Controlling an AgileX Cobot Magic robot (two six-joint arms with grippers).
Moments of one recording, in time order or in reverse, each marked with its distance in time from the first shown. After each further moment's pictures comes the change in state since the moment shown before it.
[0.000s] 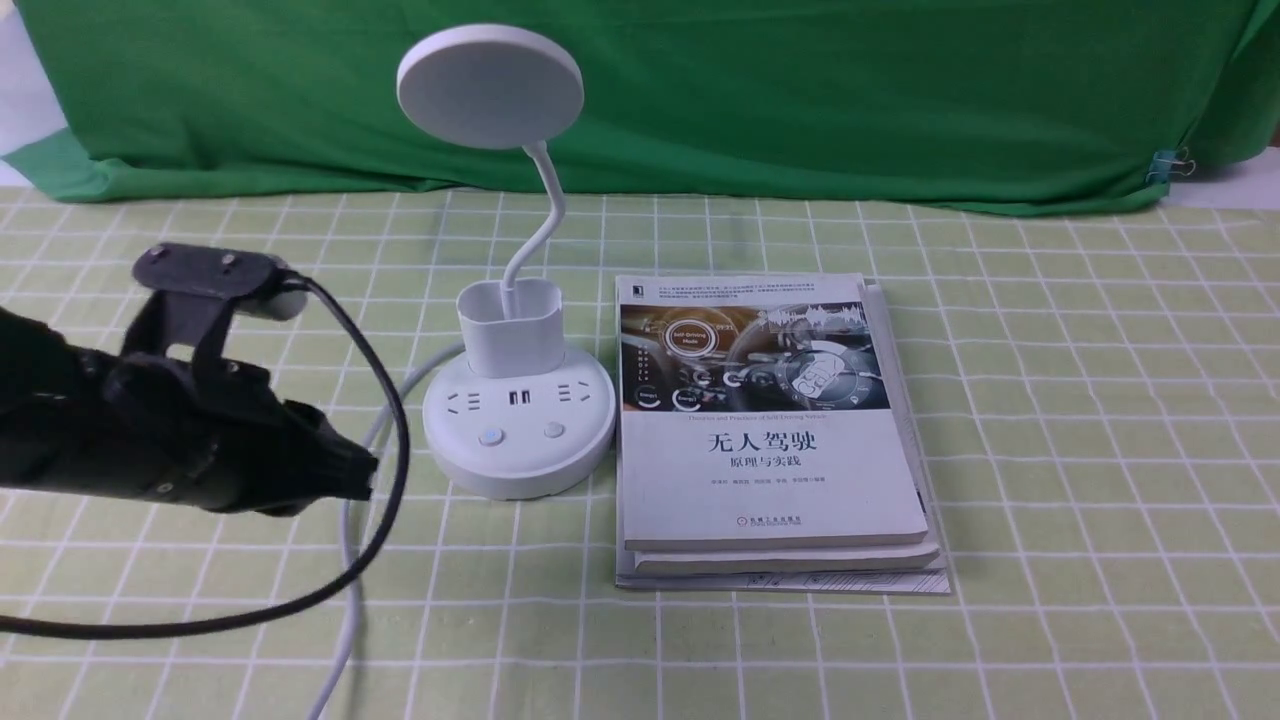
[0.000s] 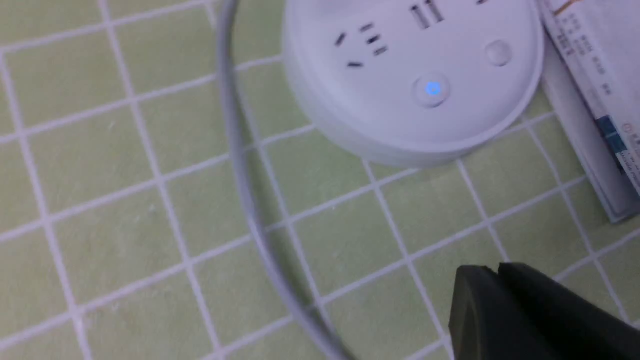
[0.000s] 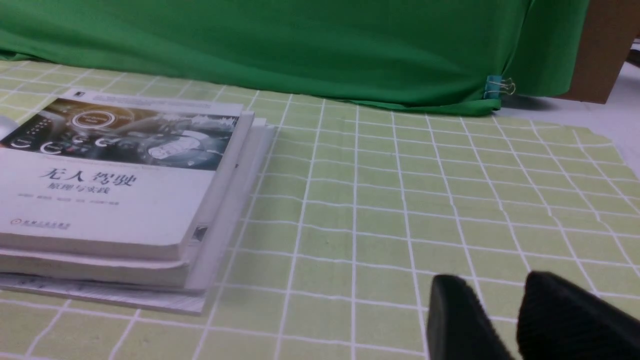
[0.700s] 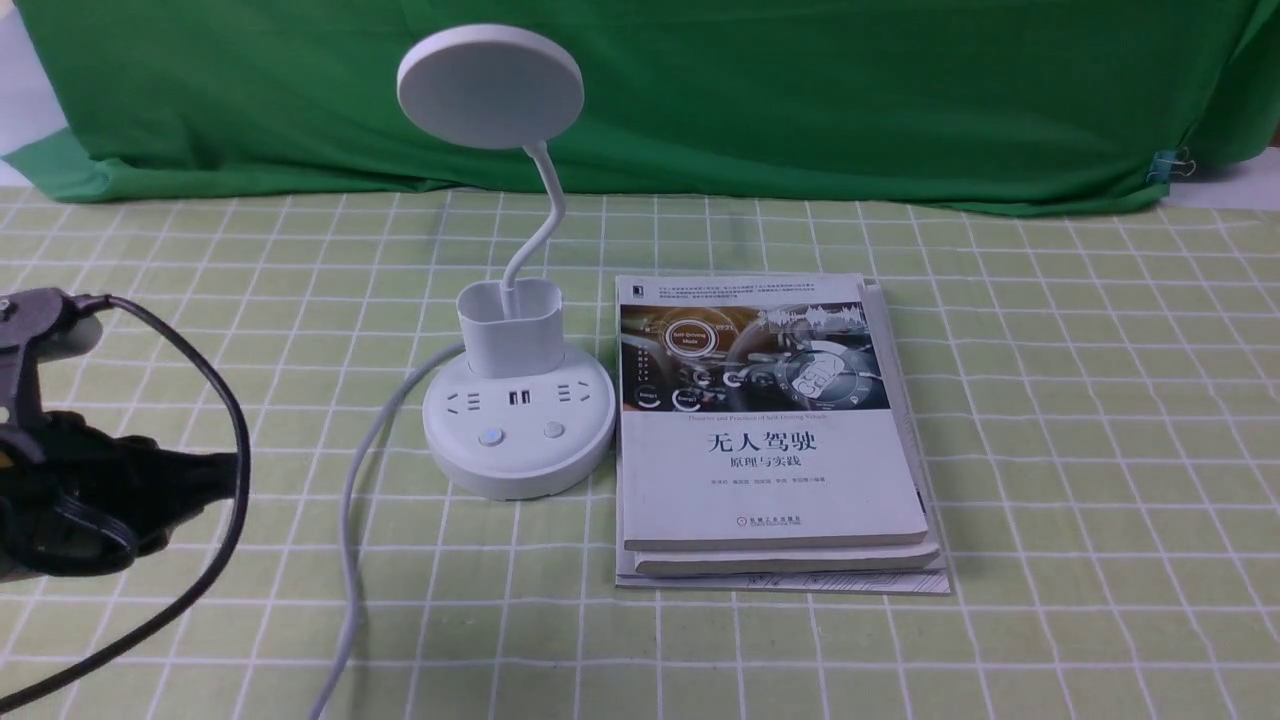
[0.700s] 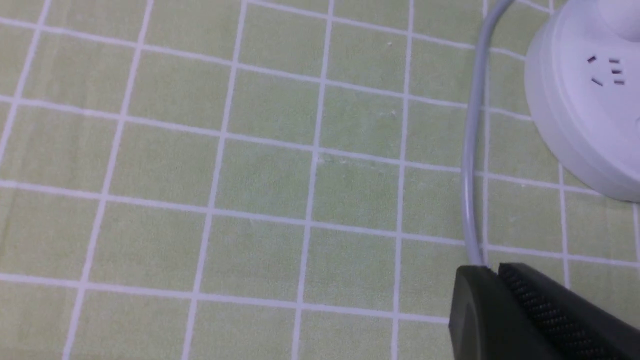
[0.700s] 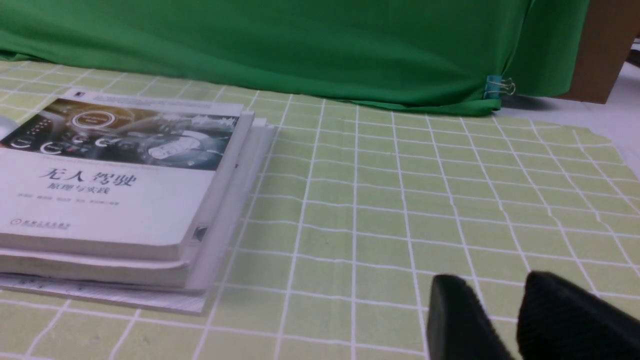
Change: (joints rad) right arm 0.000 0.000 0.000 0.000 0.000 0.000; left arm 0.106 -0.247 0.162 0.470 -0.101 -0.779
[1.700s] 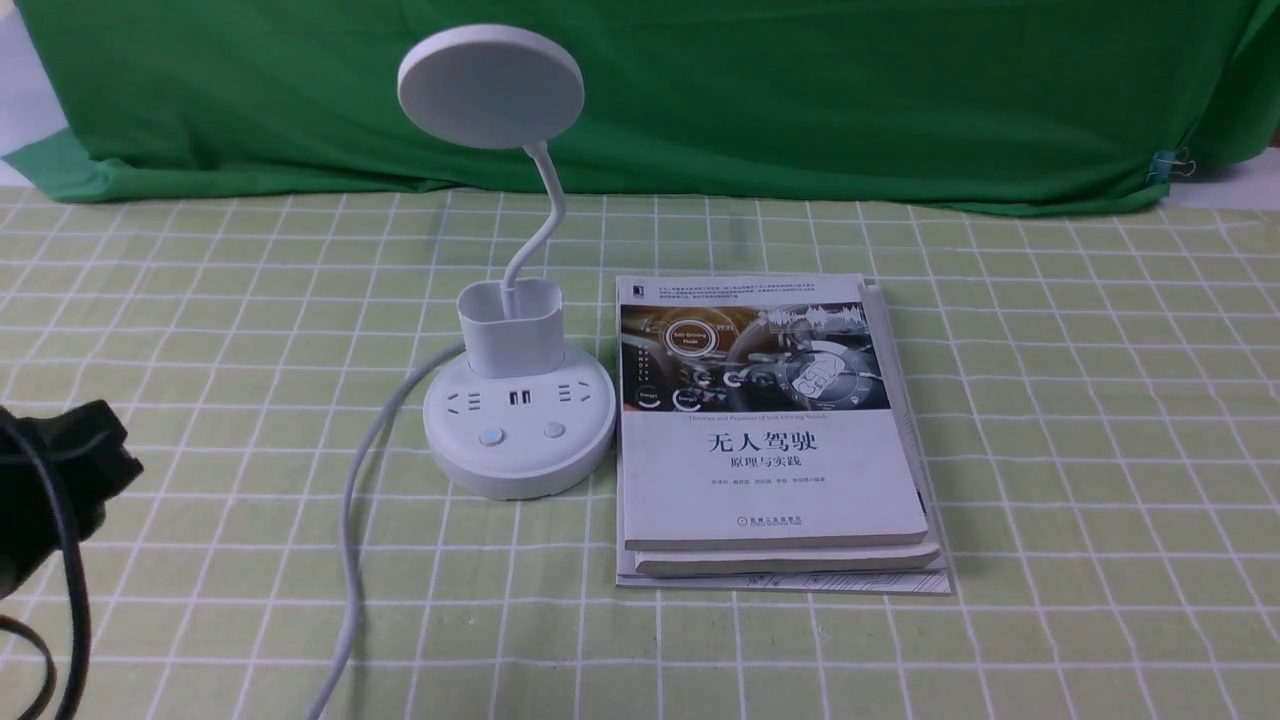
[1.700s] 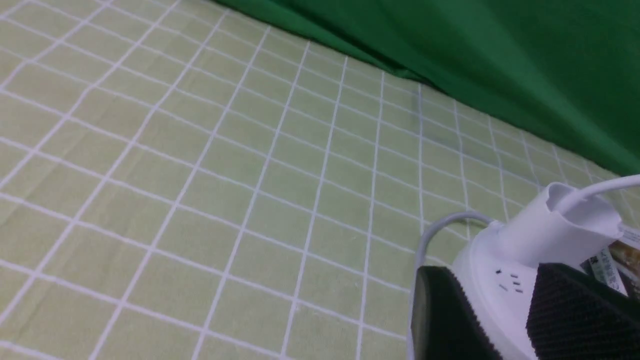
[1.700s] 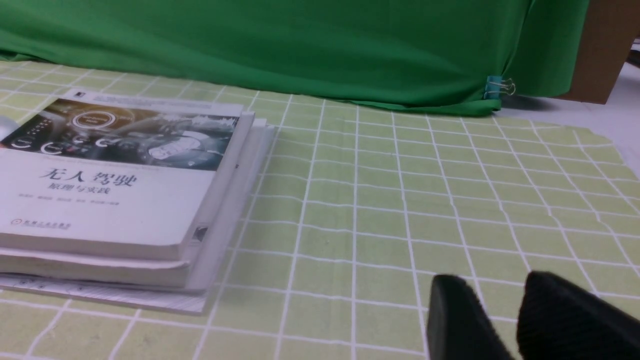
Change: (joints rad) right arm 0.000 0.000 0.000 0.000 0.000 0.000; left arm 0.000 -0.312 0.268 0.046 -0.422 -0.270
